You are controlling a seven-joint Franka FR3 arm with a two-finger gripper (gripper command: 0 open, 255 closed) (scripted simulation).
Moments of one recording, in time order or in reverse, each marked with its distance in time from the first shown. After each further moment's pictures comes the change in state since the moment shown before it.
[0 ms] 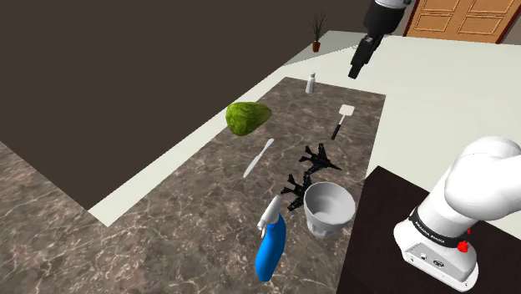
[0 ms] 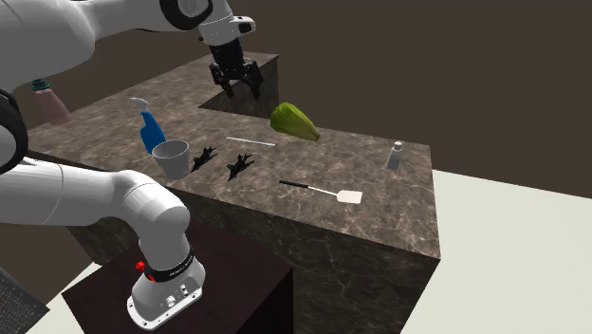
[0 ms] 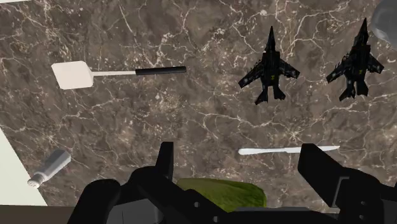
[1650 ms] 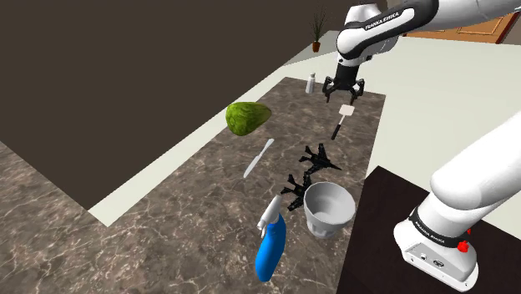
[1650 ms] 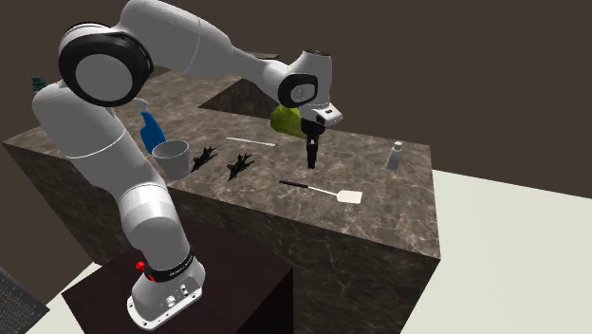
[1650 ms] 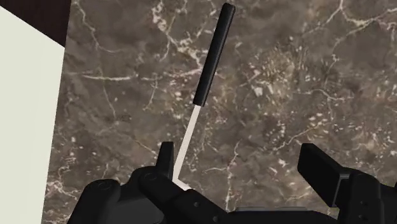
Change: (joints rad) arm -0.340 0.632 -0.055 0.033 0.069 0.383 0.799
